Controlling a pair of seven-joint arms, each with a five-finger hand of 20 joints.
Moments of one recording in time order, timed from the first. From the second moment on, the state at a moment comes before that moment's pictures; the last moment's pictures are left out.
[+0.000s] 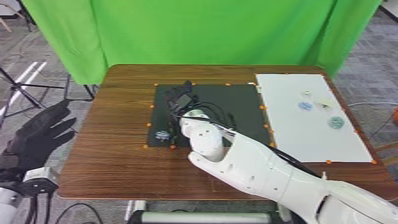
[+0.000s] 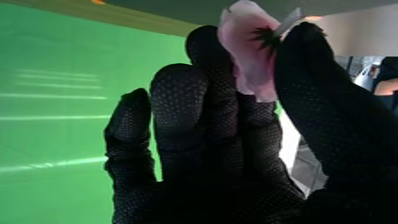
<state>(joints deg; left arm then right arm) 141.3 -57.1 -121.1 -127.3 43.3 -0.5 1.0 -50.3 -77.9 21.5 -76.6 -145.9 -2.4 30.7</state>
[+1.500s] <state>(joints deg) 146.3 -62.8 -122.7 -129.0 43.5 0.1 3.0 -67.7 -48.2 54.8 -92.1 -135.8 -21.3 46.4</state>
